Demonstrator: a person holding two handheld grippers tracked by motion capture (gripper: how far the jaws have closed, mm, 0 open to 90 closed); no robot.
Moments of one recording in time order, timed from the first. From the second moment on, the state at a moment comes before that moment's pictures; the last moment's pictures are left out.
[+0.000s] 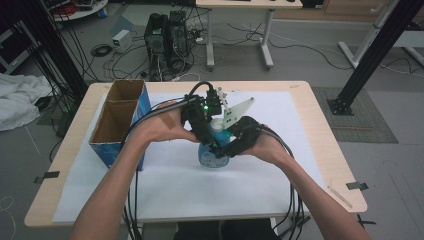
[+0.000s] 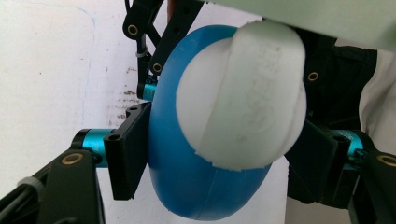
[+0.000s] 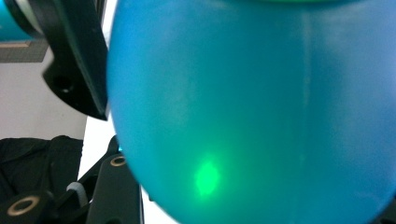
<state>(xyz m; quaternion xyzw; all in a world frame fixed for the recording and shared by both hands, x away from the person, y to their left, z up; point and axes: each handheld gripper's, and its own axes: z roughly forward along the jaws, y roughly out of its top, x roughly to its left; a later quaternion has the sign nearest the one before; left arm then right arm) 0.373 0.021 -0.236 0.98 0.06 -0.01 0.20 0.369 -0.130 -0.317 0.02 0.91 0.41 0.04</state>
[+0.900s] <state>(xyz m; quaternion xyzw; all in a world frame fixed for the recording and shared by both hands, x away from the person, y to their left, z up) 0.372 0.021 -0.236 0.98 0.06 0.00 0.20 0.369 -0.130 -0.319 0.03 0.91 0.41 0.03</state>
